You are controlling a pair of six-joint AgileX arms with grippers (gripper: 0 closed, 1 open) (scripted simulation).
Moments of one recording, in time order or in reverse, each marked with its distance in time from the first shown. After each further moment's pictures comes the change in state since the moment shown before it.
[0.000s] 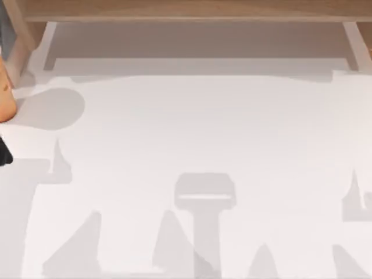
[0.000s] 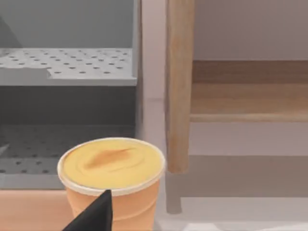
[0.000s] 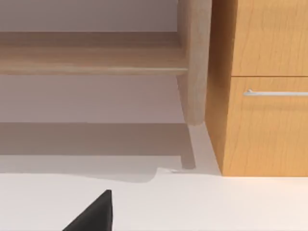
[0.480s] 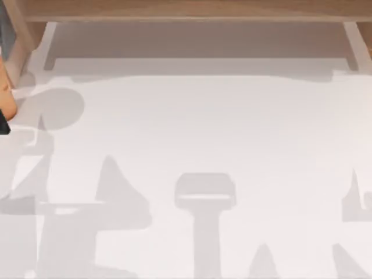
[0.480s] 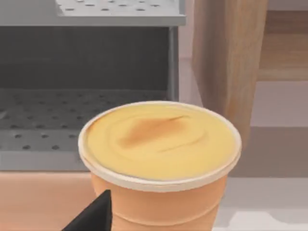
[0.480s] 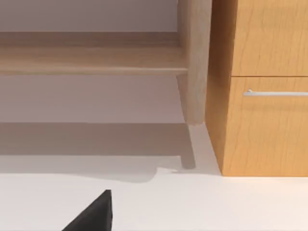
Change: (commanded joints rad) left arm 0.134 0.836 0.158 0.591 0.147 0.025; right arm 0.000 0.000 0.000 0.000 0.000 0.000
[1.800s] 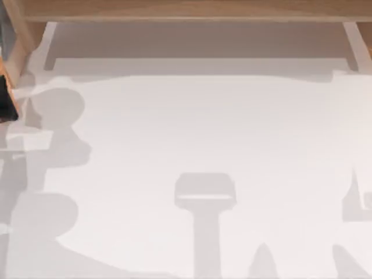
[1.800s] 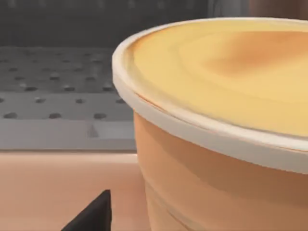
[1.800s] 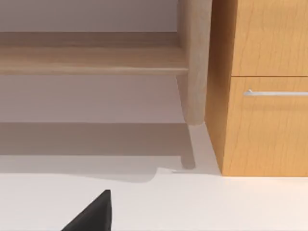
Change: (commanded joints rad) left arm 0.018 0.622 0.330 0.263 0.038 -0.002; right arm 0.000 0.000 0.000 0.000 0.000 0.000
